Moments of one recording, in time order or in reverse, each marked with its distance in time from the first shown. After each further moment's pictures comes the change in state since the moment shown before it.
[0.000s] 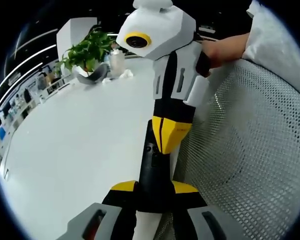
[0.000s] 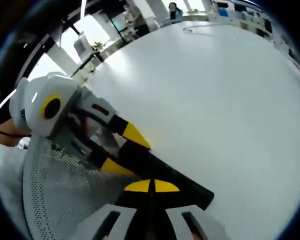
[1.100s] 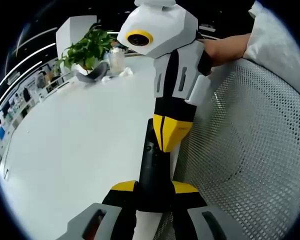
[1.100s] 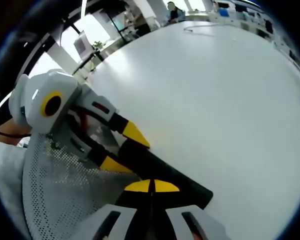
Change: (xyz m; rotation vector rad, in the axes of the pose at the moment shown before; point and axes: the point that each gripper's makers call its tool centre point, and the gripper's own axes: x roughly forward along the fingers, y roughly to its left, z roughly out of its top) left arm -0.001 -0.001 -0.001 0.000 0.021 -0.003; right arm -0.001 0.001 -0.002 -0.008 0.005 -0.004
